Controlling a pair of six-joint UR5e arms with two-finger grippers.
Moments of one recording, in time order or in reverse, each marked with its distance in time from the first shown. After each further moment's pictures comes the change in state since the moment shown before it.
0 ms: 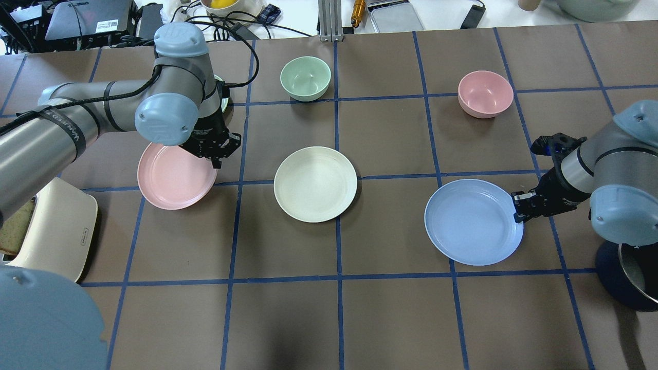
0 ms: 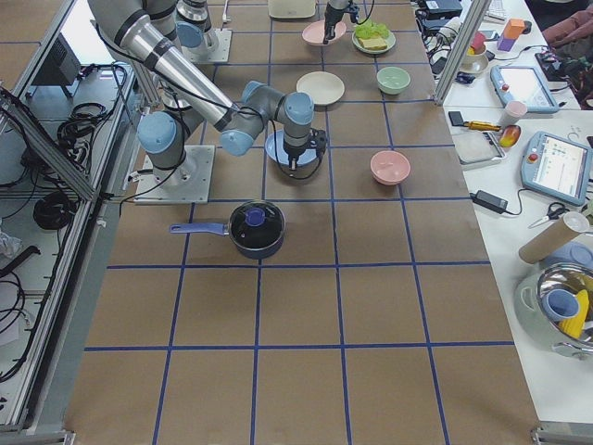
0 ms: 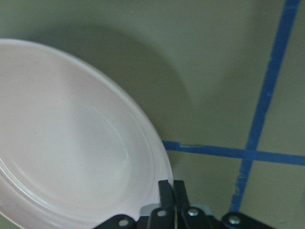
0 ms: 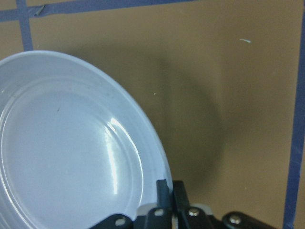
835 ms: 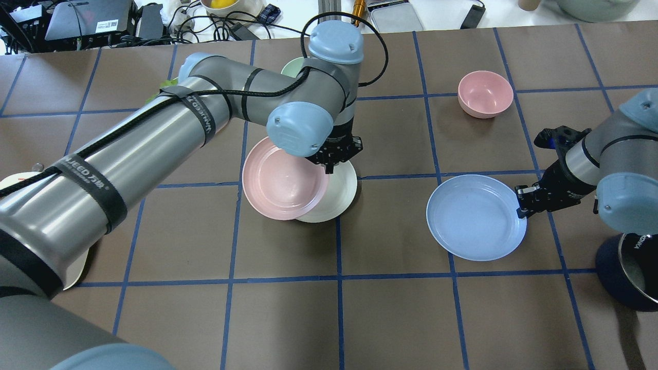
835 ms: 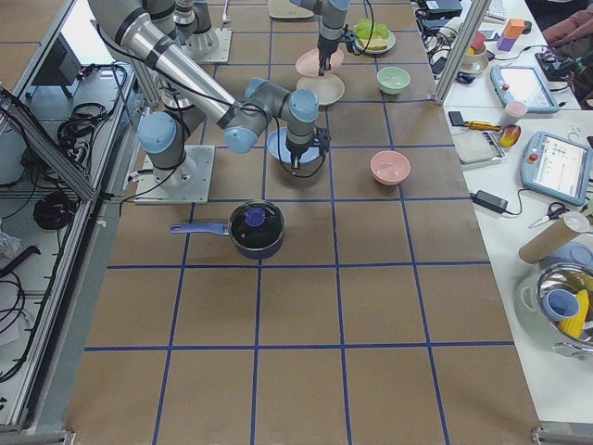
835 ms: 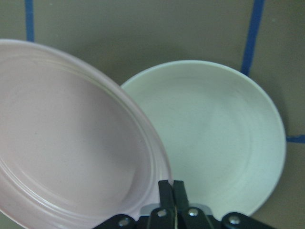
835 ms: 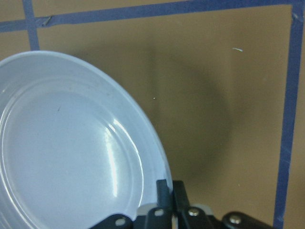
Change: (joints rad) left arm -0.391 -0.108 0.209 -0.090 -0.101 -0.431; right arm 0.001 0.001 -0.032 0.040 -0.002 0.005
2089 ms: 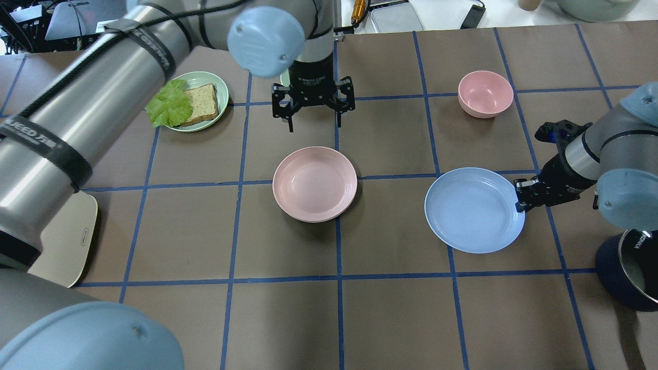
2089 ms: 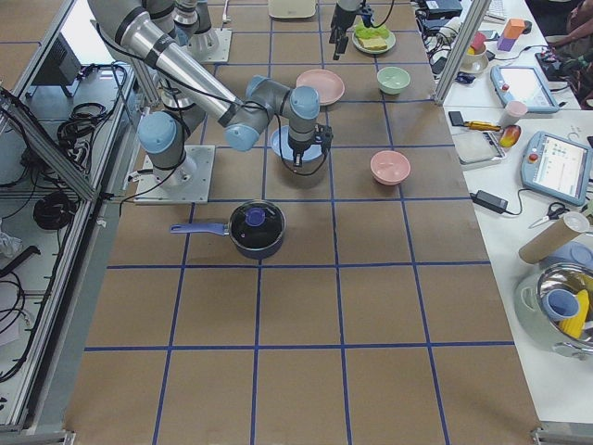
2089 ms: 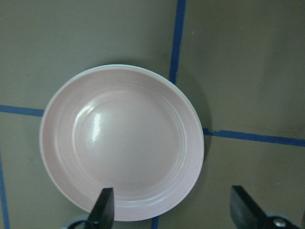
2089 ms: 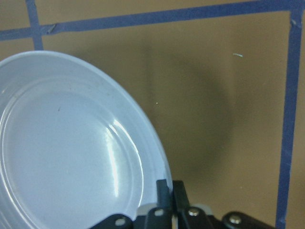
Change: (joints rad) left arm 0.131 0.029 0.285 -0.360 -0.061 0.163; right arm 0.028 -0.002 -0.030 -0.002 0.014 0.076
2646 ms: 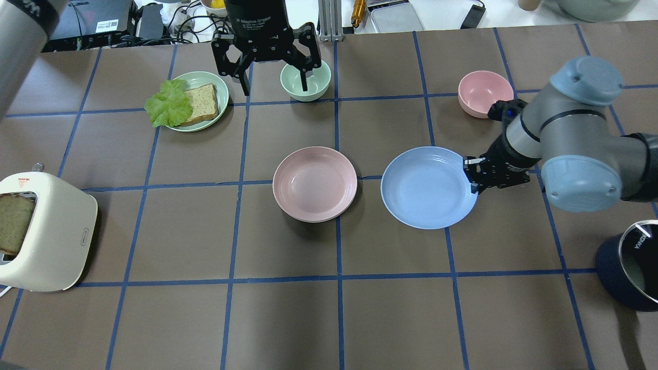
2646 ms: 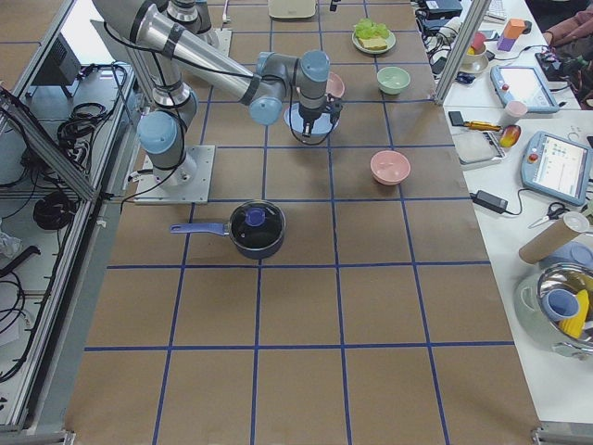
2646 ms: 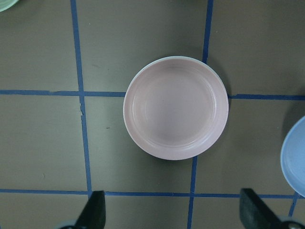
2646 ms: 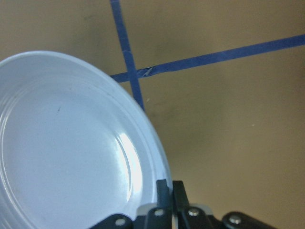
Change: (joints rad) left arm 0.065 0.145 0.086 -0.153 -0.017 0.103; right arm 0.301 0.049 -0.108 -0.011 0.003 0.428
